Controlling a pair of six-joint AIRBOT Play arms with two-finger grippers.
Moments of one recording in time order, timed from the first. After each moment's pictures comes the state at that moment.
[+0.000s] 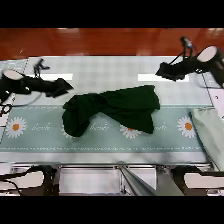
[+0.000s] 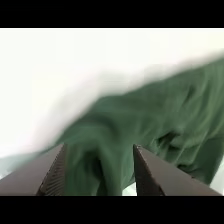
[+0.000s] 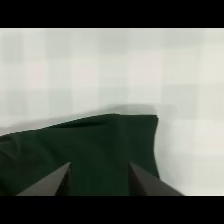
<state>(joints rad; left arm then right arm) 0.17 -1.45 1.12 0.78 -1.12 -1.27 -0.05 -1.52 1.45 -1.11 1.09 1.52</state>
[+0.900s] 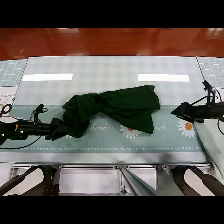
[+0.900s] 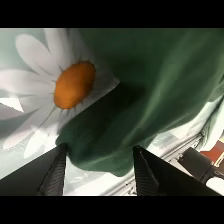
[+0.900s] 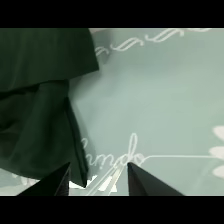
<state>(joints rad) 0.39 -1.15 0.40 0.68 -1.24 -1.09 -0.37 -1.02 0.71 -1.00 1.21 1.33</state>
